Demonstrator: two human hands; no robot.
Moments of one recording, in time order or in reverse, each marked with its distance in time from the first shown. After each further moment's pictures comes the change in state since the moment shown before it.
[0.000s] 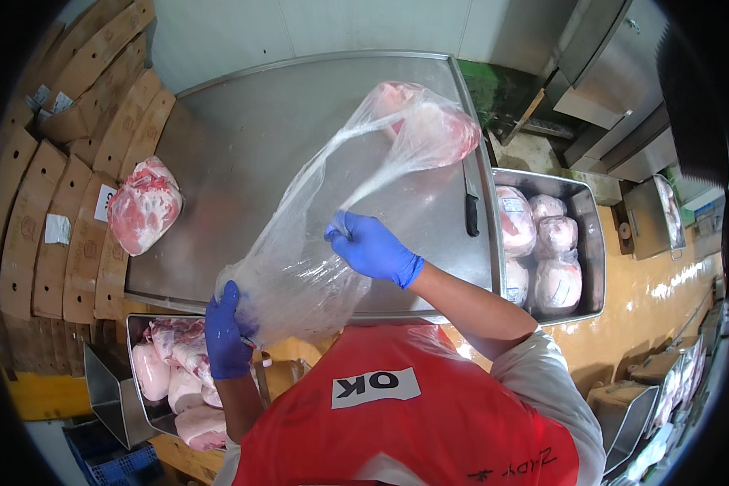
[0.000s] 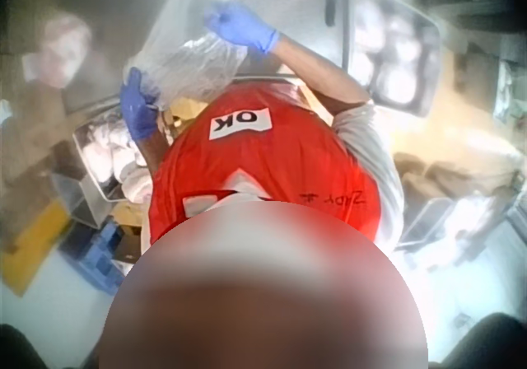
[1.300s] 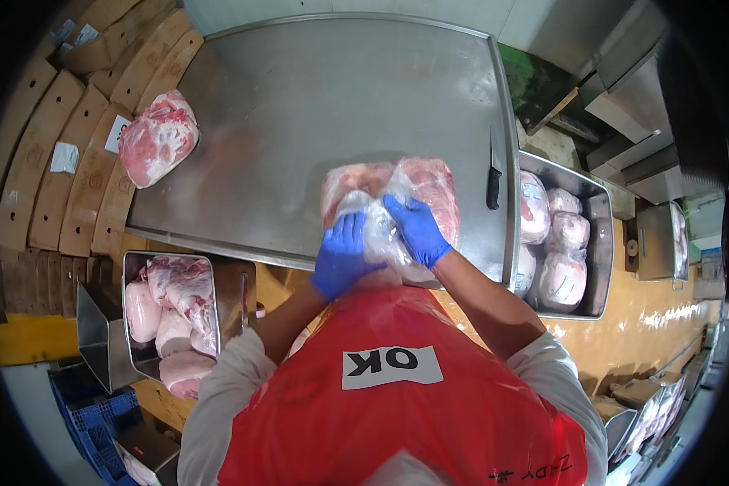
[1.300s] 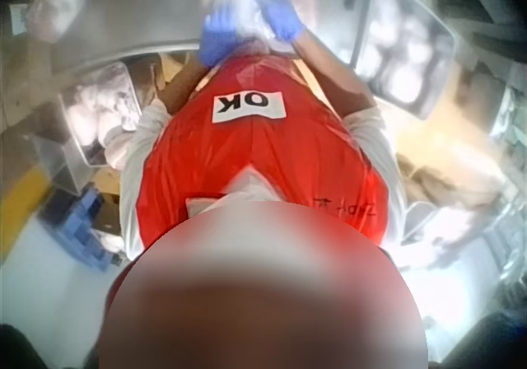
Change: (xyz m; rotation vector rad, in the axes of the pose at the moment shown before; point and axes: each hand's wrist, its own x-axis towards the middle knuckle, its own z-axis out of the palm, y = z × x) left_hand 0.011 -0.171 0.057 1.318 -0.515 0.907; right_hand -0.059 0.088 0.026 0.702 0.191 0.484
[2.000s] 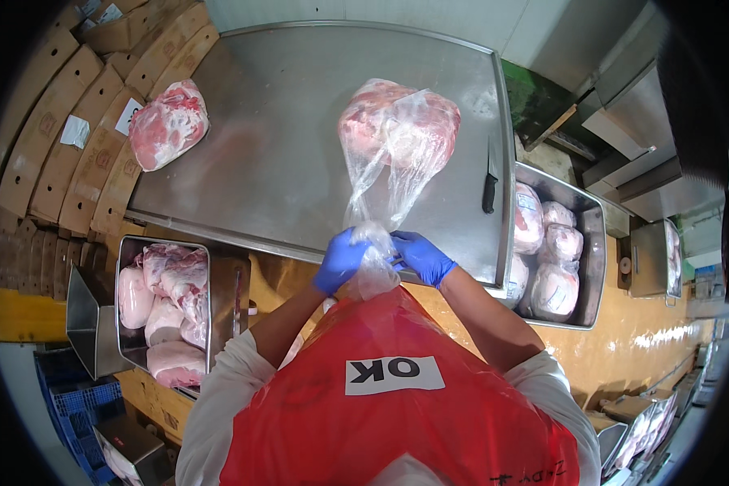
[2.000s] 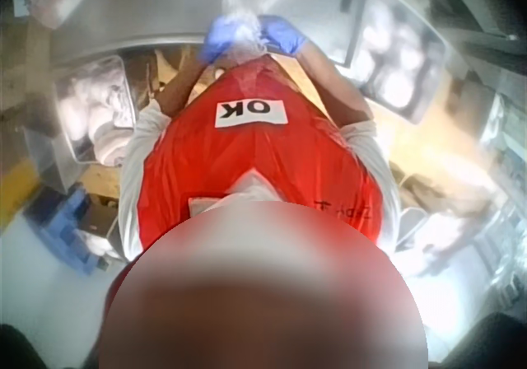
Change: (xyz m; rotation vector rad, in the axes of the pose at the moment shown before) left_hand -0.030 -0.005 0.043 -1.218 -0.003 -0.487; right_hand -0.049 0.030 -0.020 -0.291 -0.254 0.217
